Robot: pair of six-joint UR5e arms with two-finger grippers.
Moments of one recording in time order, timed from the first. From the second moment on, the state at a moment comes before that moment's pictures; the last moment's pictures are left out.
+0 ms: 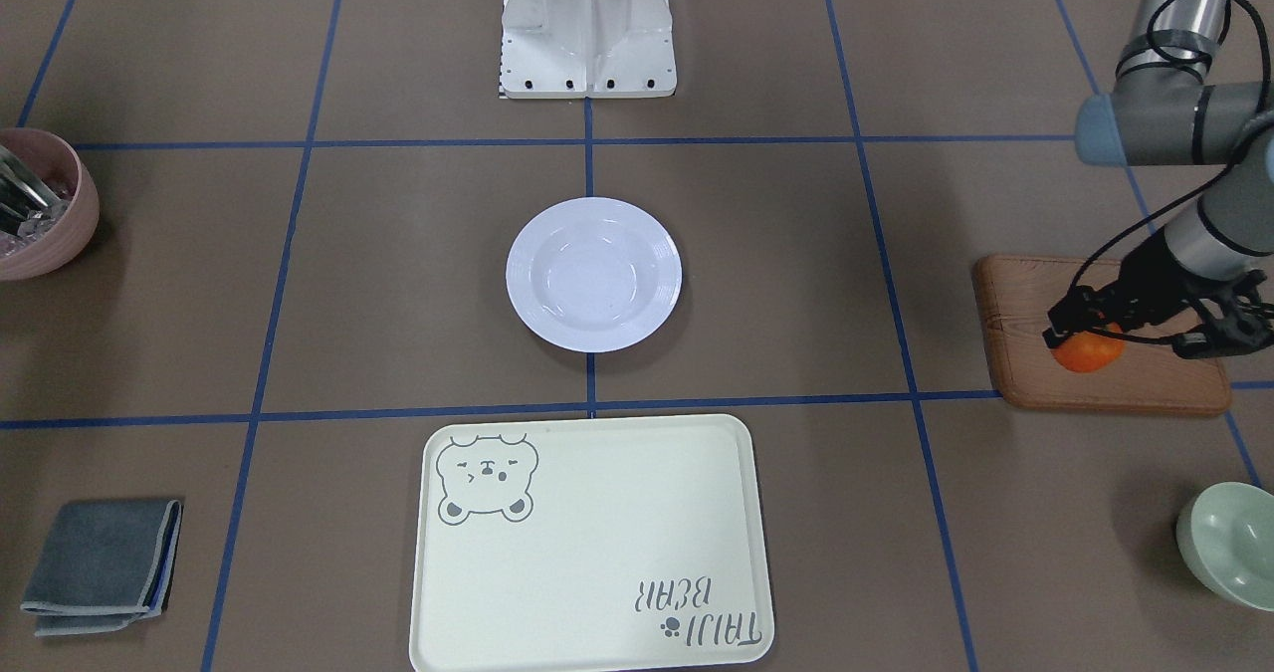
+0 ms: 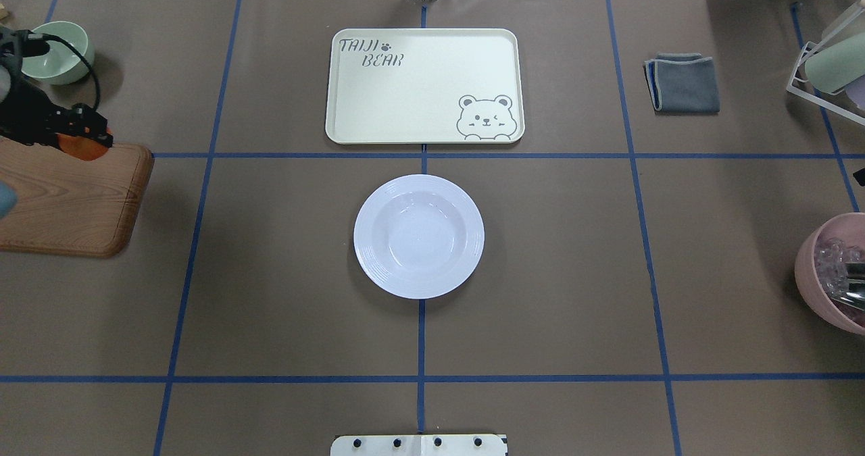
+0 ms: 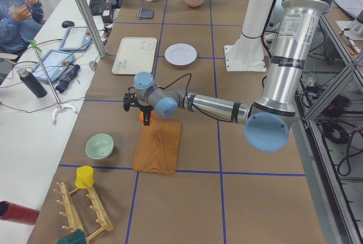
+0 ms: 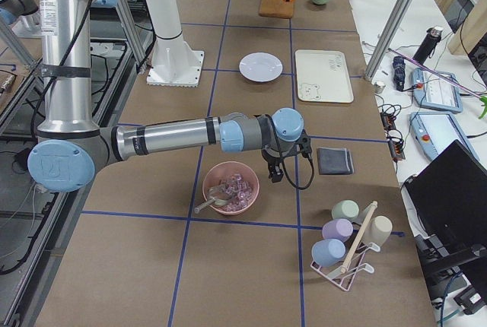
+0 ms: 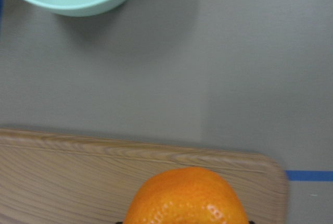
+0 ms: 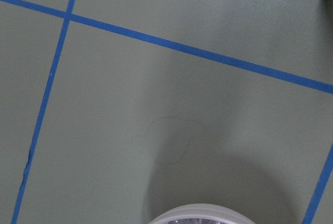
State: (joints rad) left arm -1.06 -1.78 -1.60 -1.96 -2.25 -0.89; right arm 1.39 -1.60 1.76 -1.59 2.55 -0.08
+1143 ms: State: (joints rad) left arm -0.49 -2.45 -1.44 -1.62 -1.89 -1.53; right arm 1.37 -1.60 1.76 -1.59 2.55 -0.04
